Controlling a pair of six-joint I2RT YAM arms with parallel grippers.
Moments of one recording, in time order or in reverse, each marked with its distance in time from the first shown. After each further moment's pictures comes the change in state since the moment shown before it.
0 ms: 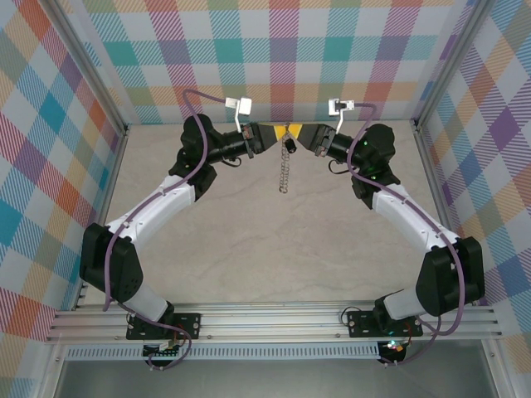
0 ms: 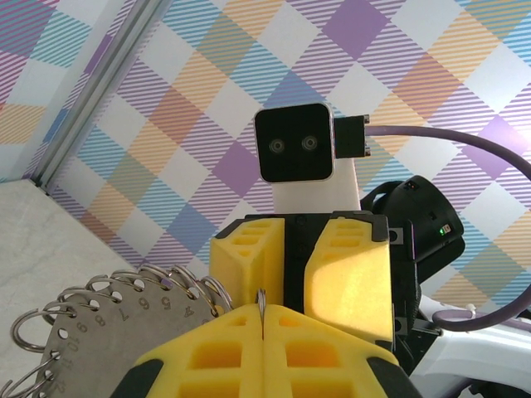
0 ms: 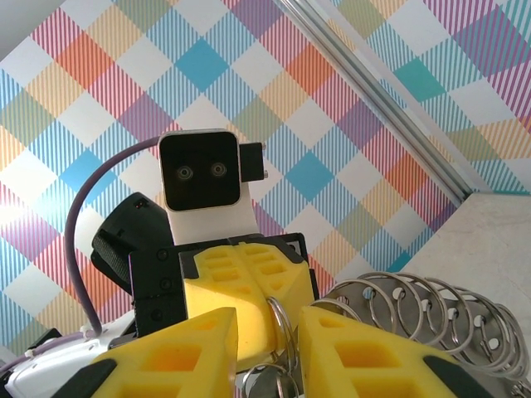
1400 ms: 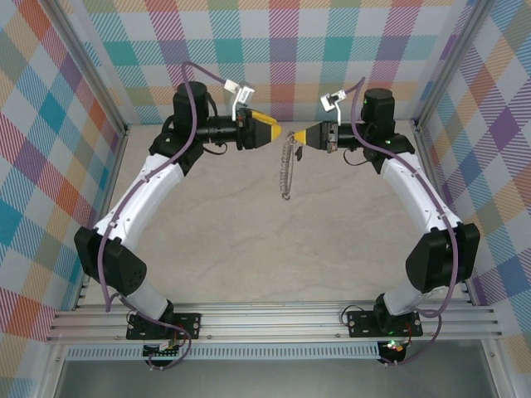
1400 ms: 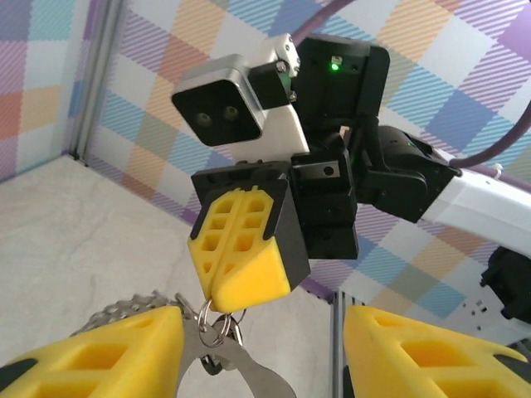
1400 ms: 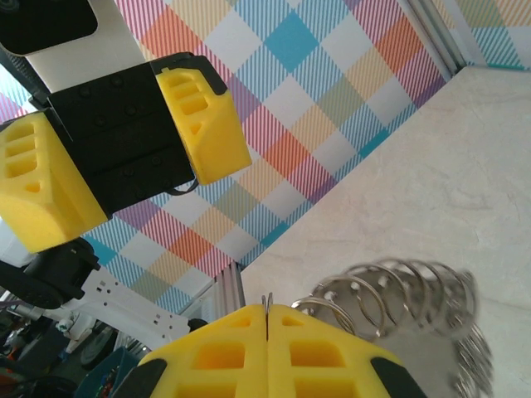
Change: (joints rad) left arm 0.075 0.058 0.384 -0.706 0.173 0.492; right arm -0.116 0.158 0.406 -0.897 -0.371 -0.595
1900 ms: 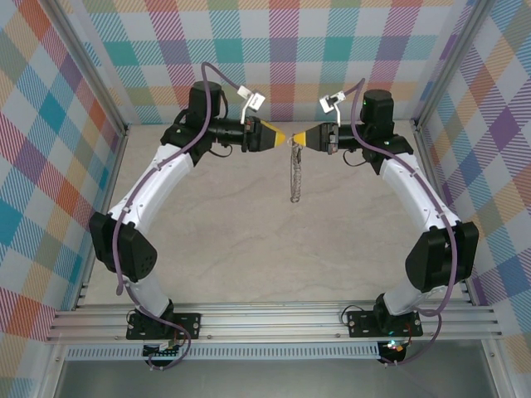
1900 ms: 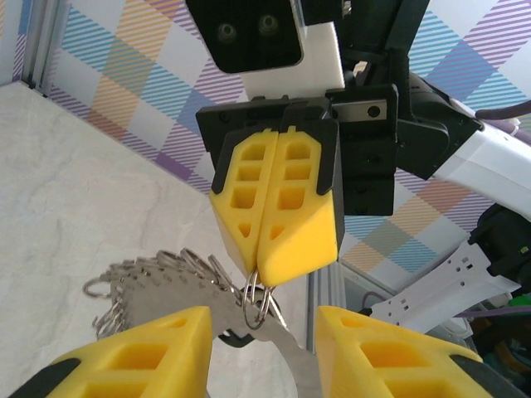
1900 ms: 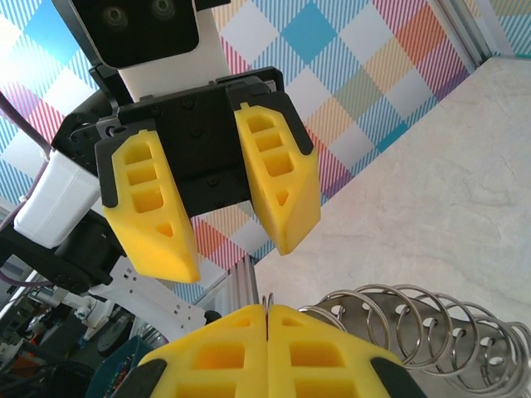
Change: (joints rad) left arm -0.003 0.117 0.101 -0.169 0.090 0.082; right arm 0.000 0.002 -0.021 0.039 -0.047 0.021
